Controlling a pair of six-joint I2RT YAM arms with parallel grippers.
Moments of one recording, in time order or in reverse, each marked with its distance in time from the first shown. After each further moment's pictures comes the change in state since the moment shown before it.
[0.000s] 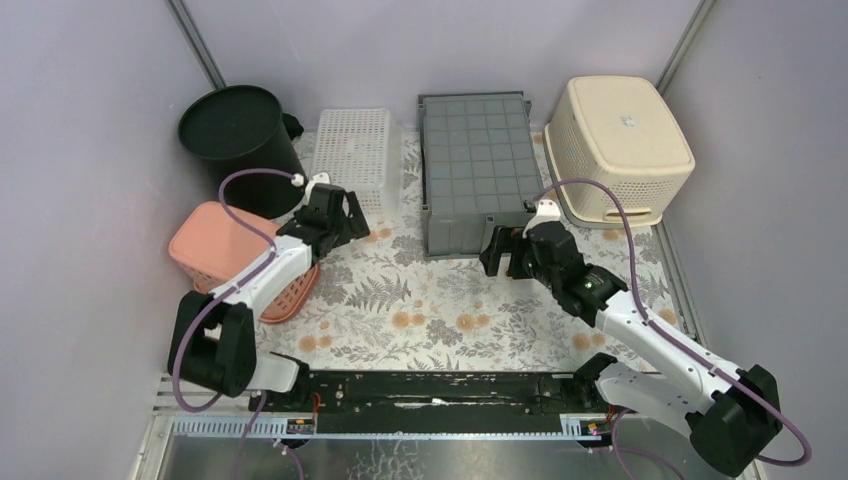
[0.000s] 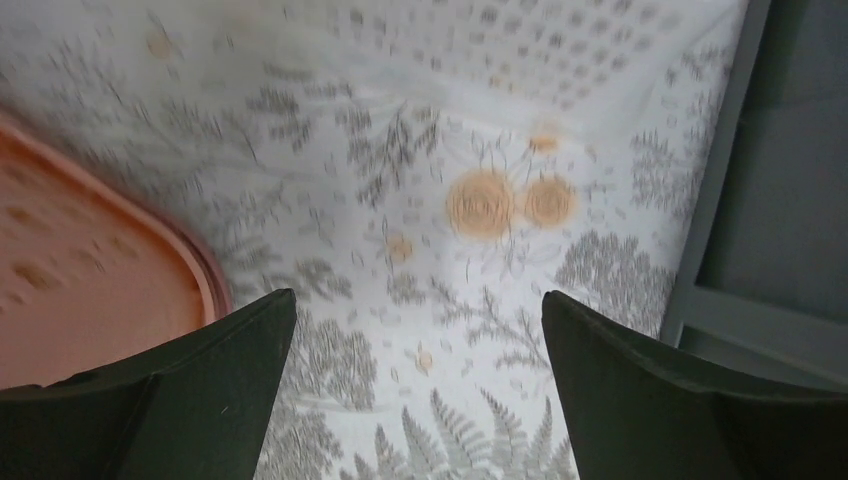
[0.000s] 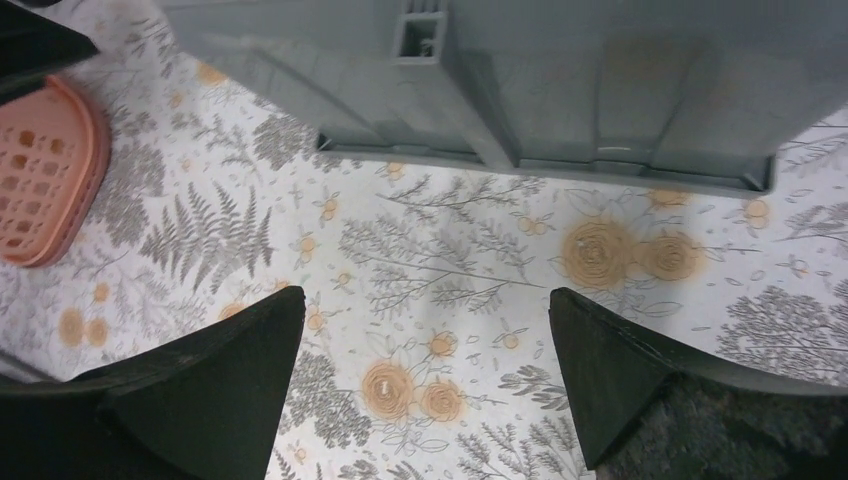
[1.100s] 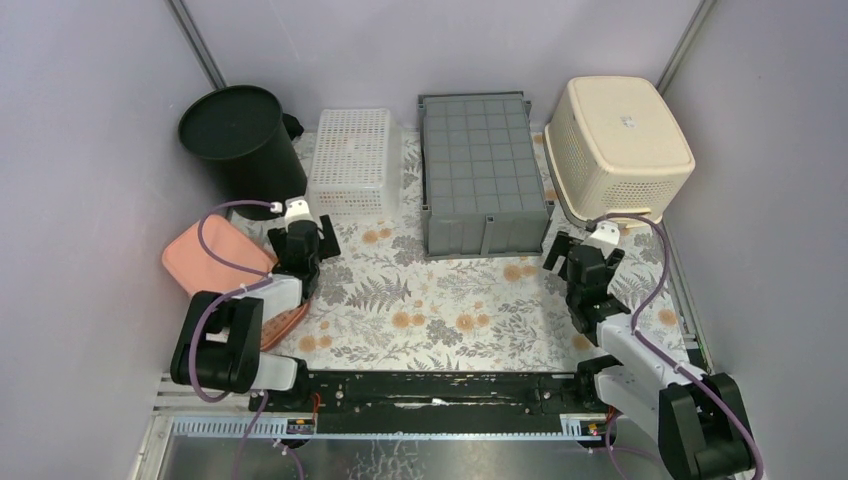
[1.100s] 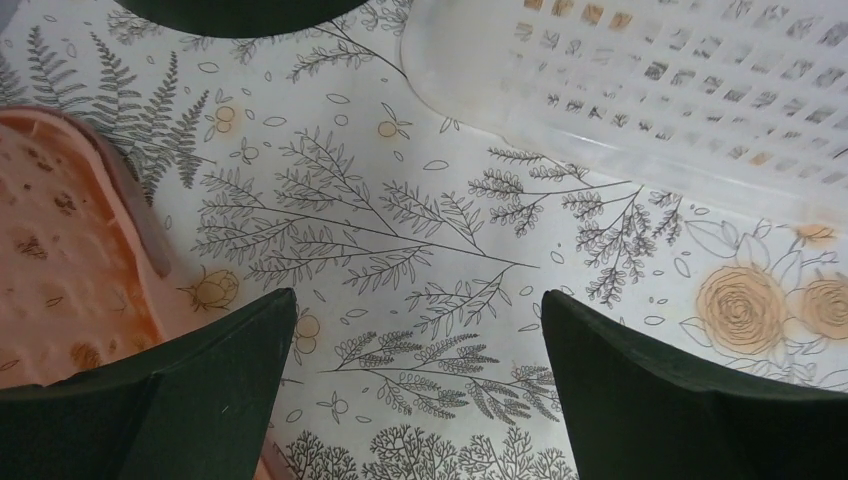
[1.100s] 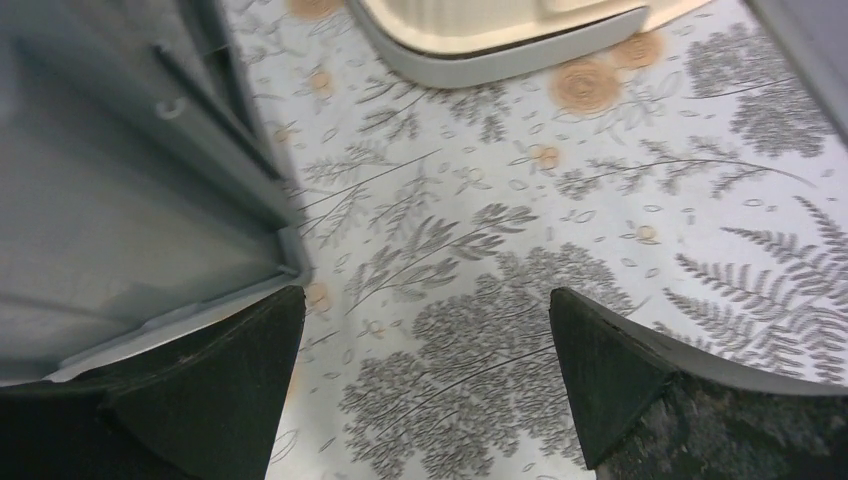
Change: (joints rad) left arm 0.166 0.003 -0.397 0.700 -0.165 0.333; right arm -0.373 -0.003 -0.399 0.480 0.364 -0.188
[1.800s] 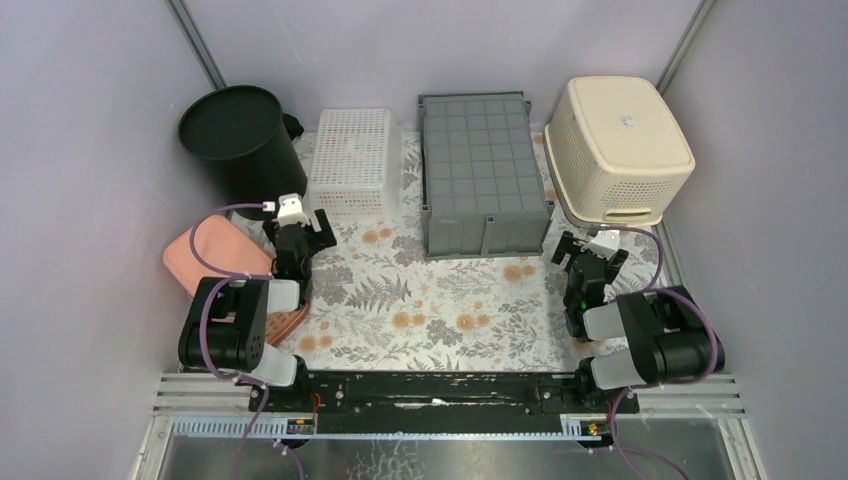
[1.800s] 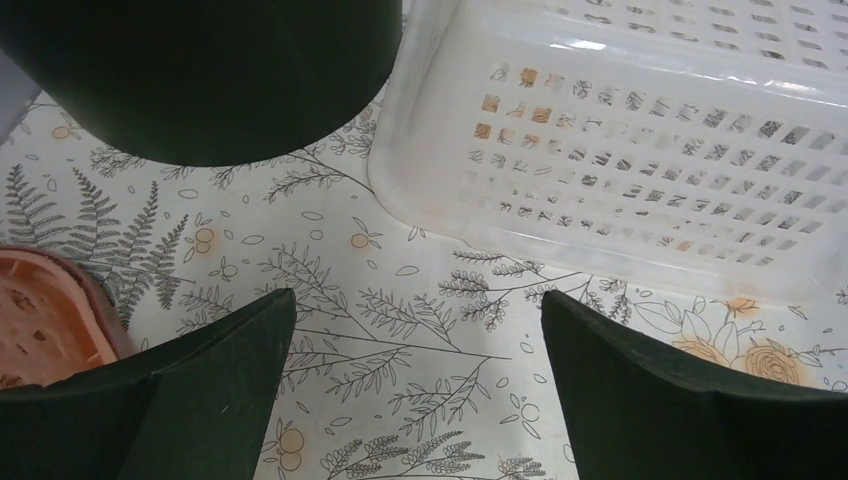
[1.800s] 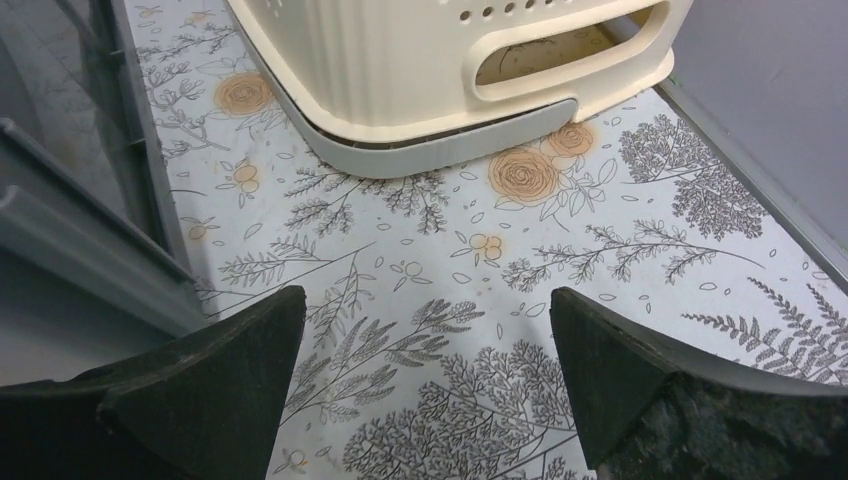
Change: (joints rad) left arm 0.085 0.116 -0.085 0.438 0.141 0.083; right arm -0.101 0.417 -0.162 0.814 0.068 -0.190
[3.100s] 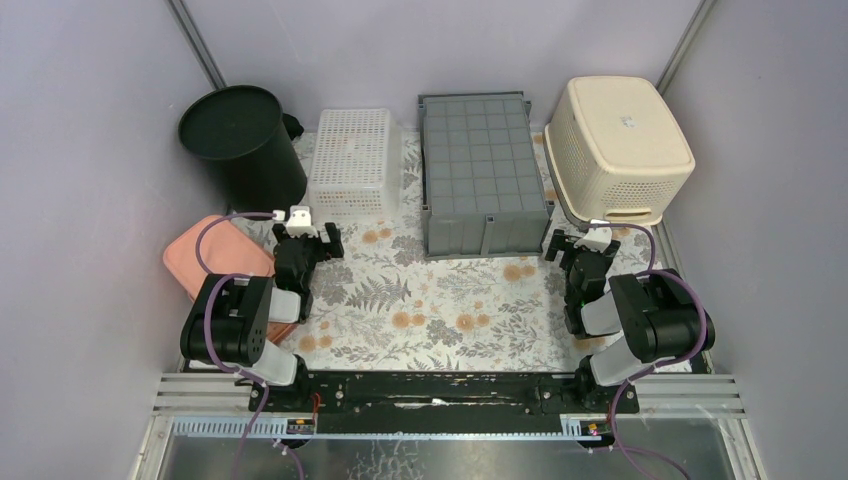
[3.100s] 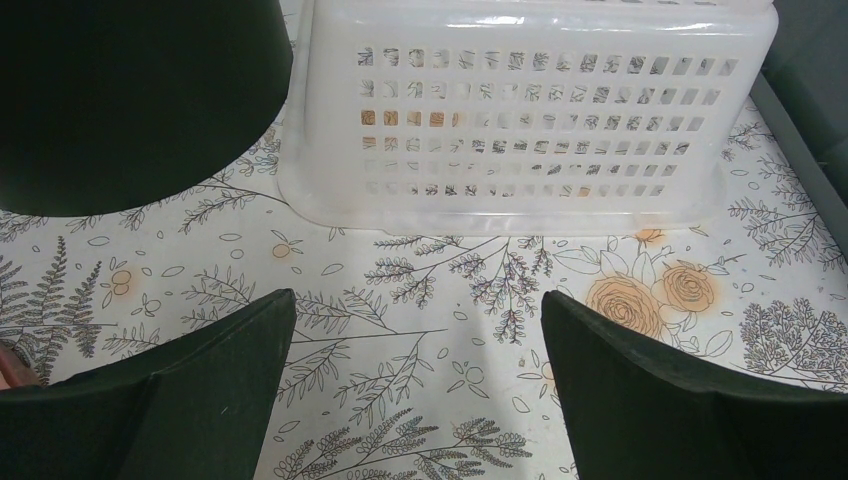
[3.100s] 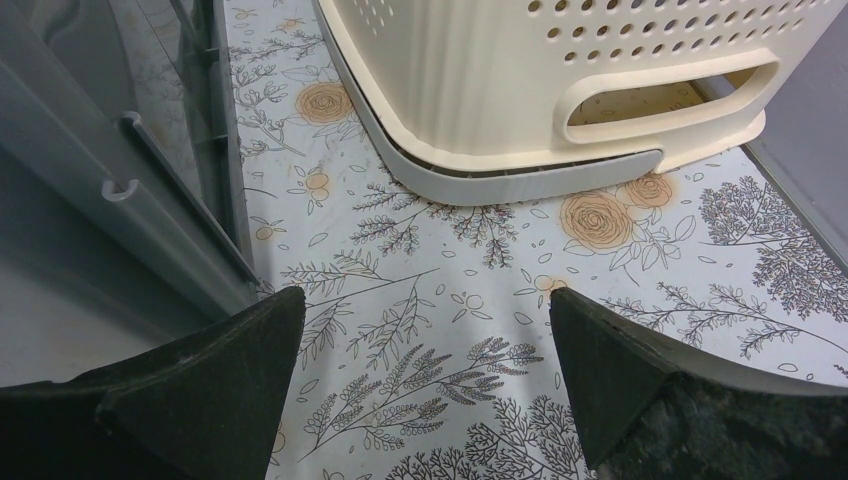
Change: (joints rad) left arm 0.000 0.040 -0.120 0.270 0.208 0.090; right arm -0.033 0.171 0.004 0.252 -0.174 -0.089
